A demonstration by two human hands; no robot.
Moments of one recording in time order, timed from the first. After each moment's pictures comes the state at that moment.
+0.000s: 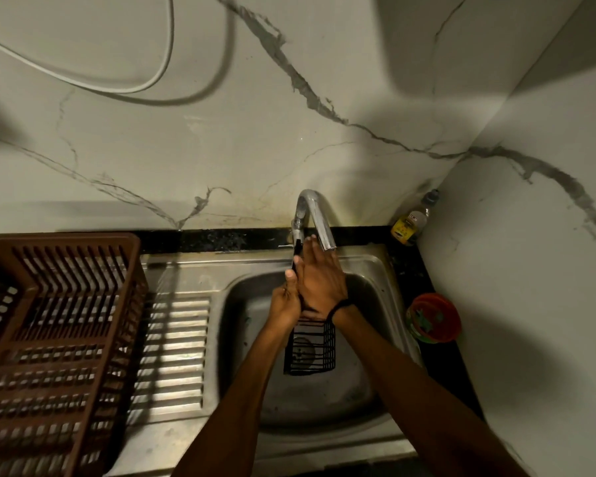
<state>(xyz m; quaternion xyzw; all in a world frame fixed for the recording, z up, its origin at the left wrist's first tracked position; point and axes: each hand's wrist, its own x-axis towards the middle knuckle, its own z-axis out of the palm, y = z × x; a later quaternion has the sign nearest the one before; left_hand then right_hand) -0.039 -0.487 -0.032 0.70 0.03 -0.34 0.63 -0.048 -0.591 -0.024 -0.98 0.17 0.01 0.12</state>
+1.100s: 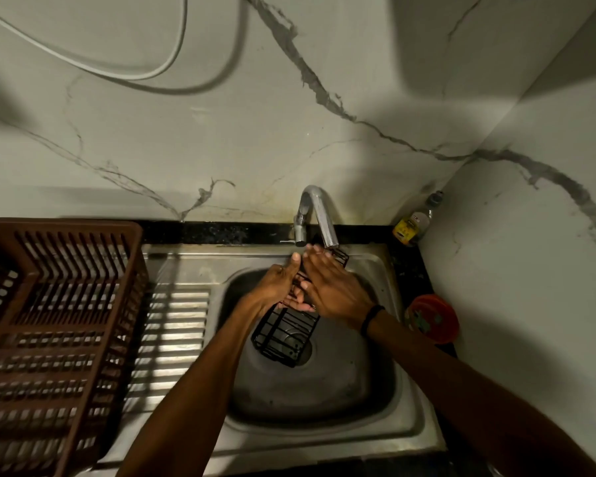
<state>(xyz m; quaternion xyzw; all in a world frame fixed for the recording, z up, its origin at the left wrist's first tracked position) -0.003 -0.472 -0.001 0.69 -0.07 -0.45 0.56 -0.082 -0.626 -0.027 -1.00 0.02 0.01 0.08</state>
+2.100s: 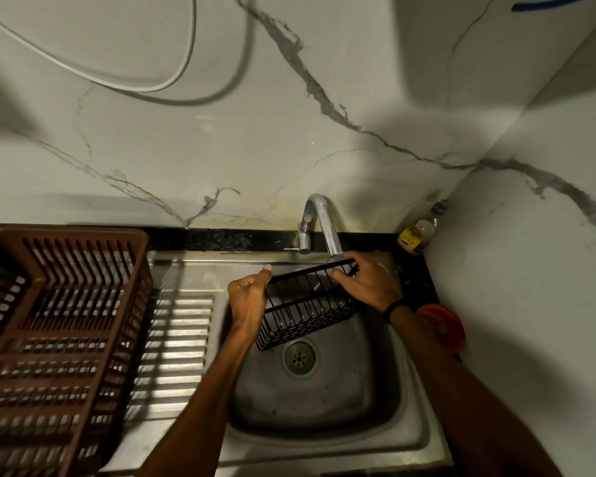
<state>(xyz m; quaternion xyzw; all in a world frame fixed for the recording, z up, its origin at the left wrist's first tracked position) -0.010 -0.442 -0.020 0.73 0.07 -0.14 0.67 -0.073 -0.669 -0.012 -0.92 0.27 0.02 0.27</state>
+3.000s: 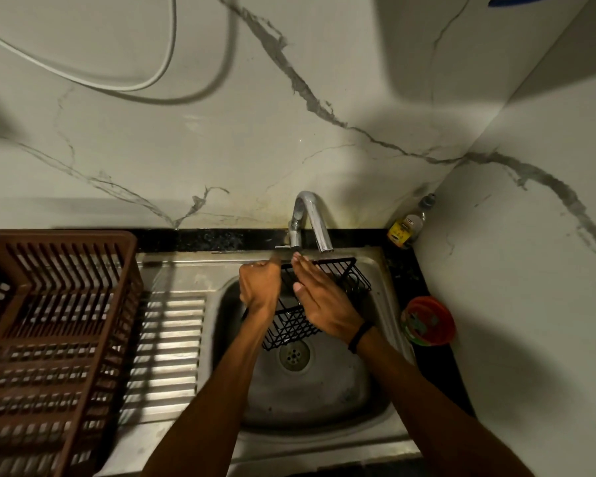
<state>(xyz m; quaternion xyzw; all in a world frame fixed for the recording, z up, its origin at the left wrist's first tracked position) -0.005 -0.490 -0.002 0.78 0.16 -0.12 0.60 -0.090 -0.601 -0.022 -0.95 0.05 0.00 0.29</state>
